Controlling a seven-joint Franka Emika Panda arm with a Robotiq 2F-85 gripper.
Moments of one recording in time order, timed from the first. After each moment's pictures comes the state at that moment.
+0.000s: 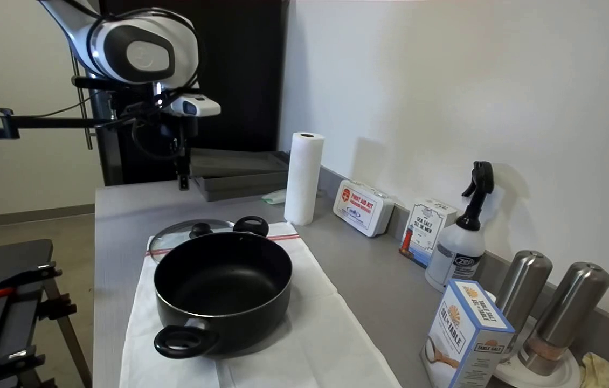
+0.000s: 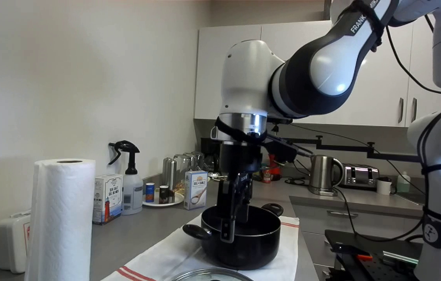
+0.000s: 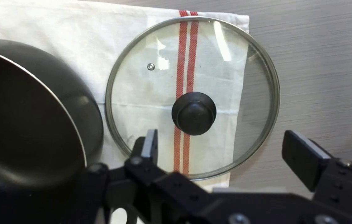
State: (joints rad) arm 0.10 0.07 0.21 -2.42 -0.05 2.51 0.50
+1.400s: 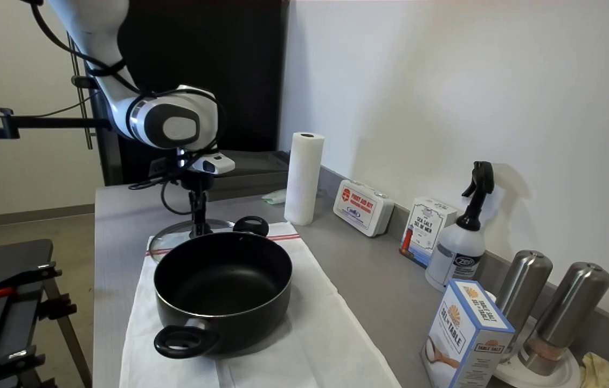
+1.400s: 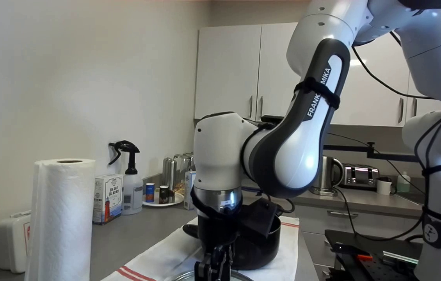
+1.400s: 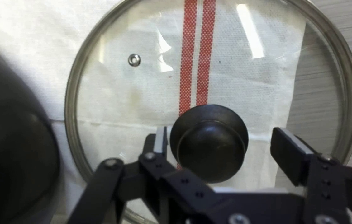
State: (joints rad) arm 0.30 0.45 0.00 -2.26 -0.11 2.67 0.55
